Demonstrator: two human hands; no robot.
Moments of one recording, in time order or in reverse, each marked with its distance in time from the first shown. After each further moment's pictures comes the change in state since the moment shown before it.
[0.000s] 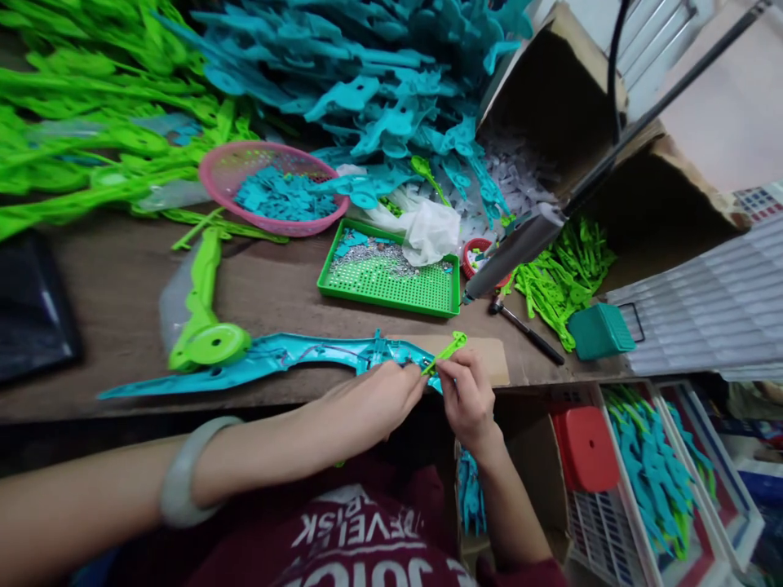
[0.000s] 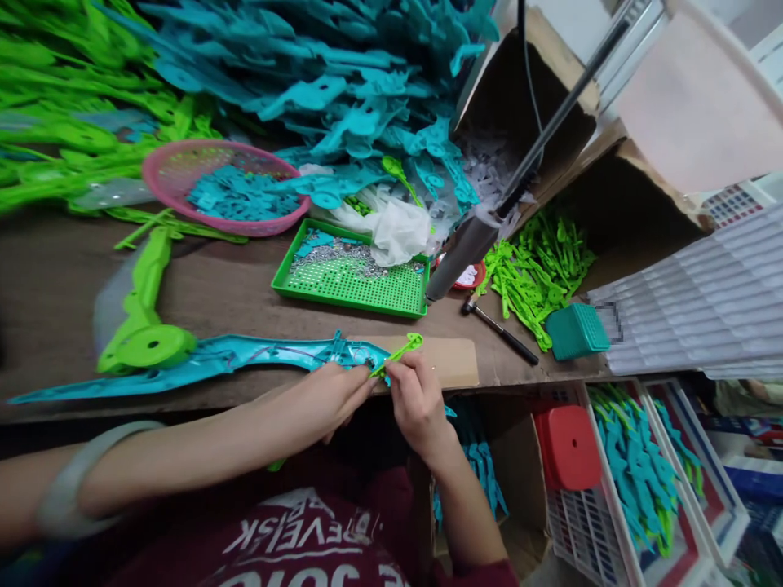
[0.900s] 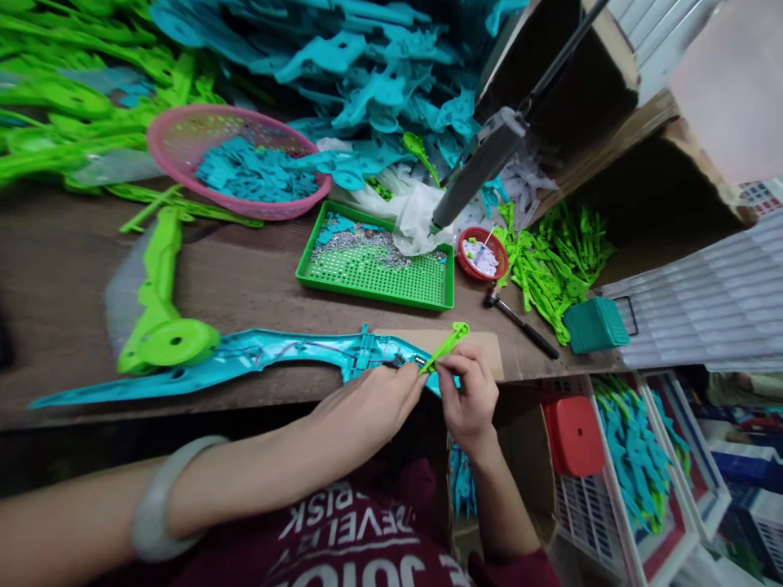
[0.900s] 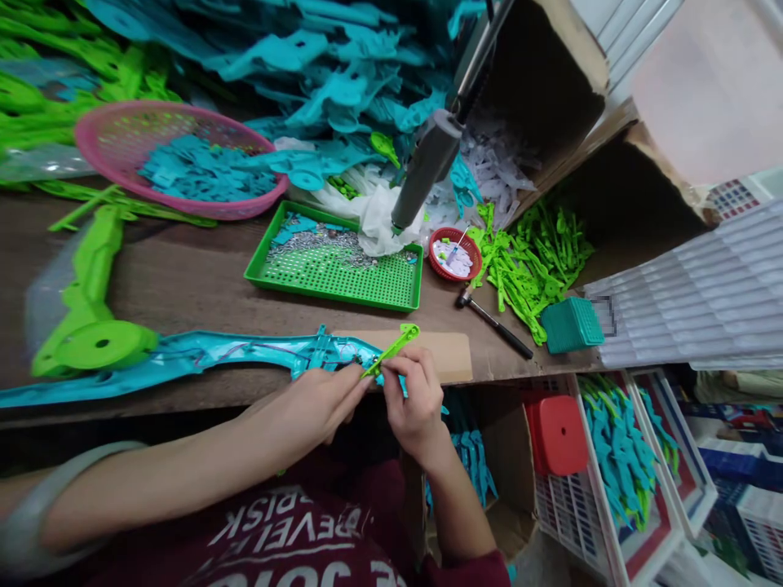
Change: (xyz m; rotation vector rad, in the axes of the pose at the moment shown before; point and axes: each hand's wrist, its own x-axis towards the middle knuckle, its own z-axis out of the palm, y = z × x) left_hand -0.004 0.012 0.008 0.157 0.084 -0.001; right_hand 0.003 -0.001 -0.005 0.073 0.026 0.176
